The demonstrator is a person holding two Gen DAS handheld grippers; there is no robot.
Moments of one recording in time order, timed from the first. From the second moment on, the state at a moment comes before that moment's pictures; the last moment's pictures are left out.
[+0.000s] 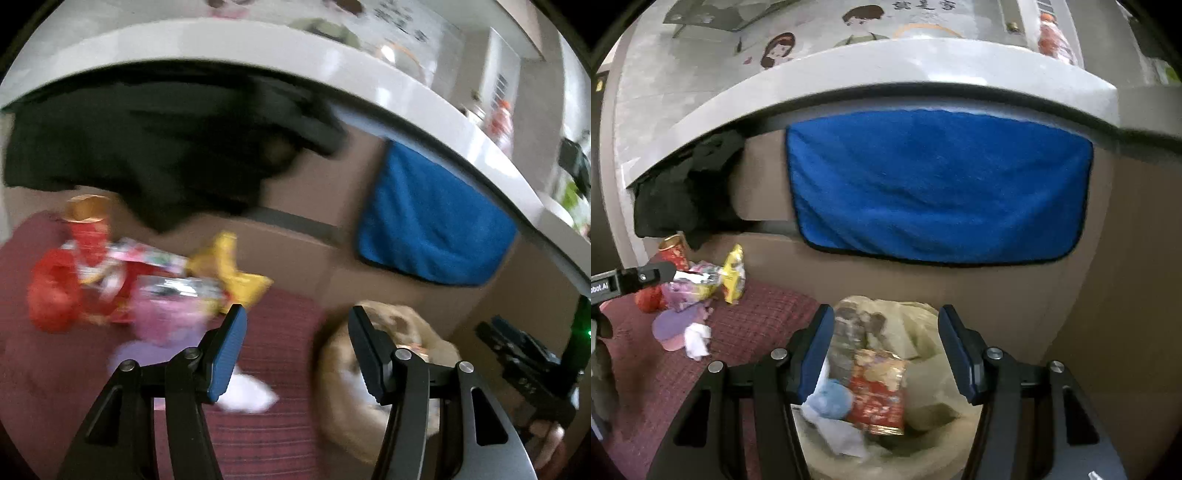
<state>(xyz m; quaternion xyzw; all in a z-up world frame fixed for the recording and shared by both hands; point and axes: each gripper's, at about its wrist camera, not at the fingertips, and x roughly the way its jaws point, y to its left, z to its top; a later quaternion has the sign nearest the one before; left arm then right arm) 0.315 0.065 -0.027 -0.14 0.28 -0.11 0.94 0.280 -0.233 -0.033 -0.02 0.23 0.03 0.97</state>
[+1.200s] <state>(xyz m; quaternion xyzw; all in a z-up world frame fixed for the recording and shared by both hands) 0.402 0.152 -0.113 -0.18 0.41 -0.11 0.89 0.323 -0.068 -0.117 -0.04 0.35 0.22 0.91</state>
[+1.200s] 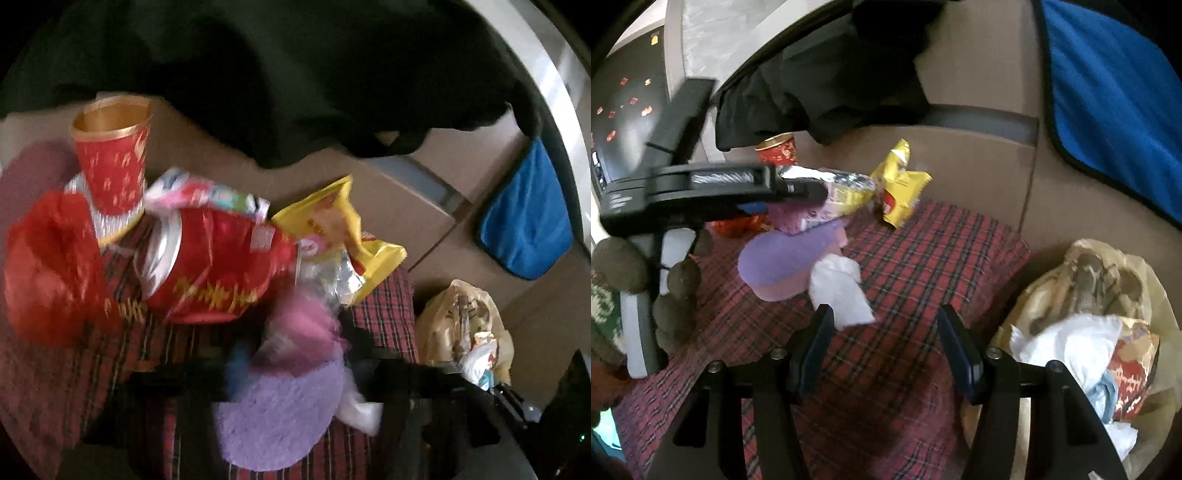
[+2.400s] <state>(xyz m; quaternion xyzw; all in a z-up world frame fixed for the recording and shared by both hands) 0.218 0.251 -0.117 -0.20 0.35 -0.04 0.92 0.340 0.009 -0.116 -0.09 0.39 0.25 0.88</state>
